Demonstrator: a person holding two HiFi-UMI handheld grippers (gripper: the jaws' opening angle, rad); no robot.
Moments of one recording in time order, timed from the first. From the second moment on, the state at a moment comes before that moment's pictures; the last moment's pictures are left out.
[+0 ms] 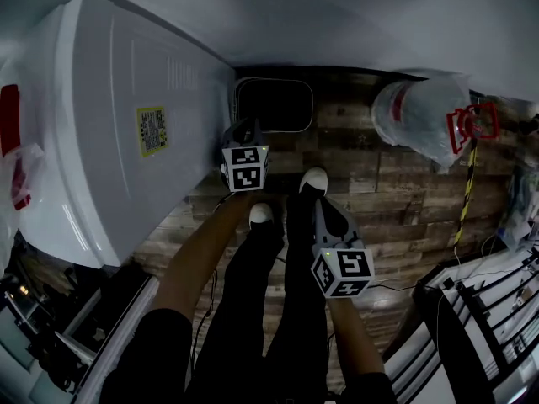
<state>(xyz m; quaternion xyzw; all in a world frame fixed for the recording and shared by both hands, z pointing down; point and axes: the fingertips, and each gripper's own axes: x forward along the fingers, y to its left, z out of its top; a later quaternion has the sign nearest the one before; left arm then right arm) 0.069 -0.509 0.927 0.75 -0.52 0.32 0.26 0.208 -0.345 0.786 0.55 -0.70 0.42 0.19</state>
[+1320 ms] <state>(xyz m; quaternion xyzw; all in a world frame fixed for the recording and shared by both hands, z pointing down) 0.120 -0.387 0.553 0.85 -0.43 0.23 0.21 0.176 -0.360 0.495 0.59 -0.74 0.30 0.12</state>
